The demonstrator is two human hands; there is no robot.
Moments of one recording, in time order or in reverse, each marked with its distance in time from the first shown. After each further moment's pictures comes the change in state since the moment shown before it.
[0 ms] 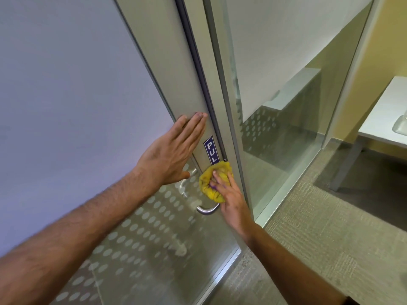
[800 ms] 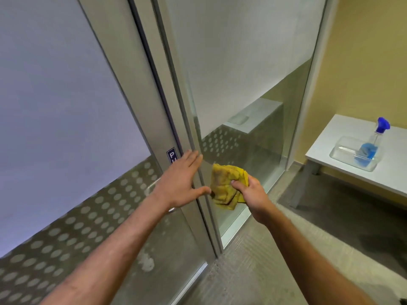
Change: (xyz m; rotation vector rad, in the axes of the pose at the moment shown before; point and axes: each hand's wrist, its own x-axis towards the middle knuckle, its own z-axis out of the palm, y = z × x) left_hand 0.025 0.093 -0.106 -1.162 -0.104 -0.293; right_hand -0.028 -0.006 -0.212 0.692 0.050 0.554
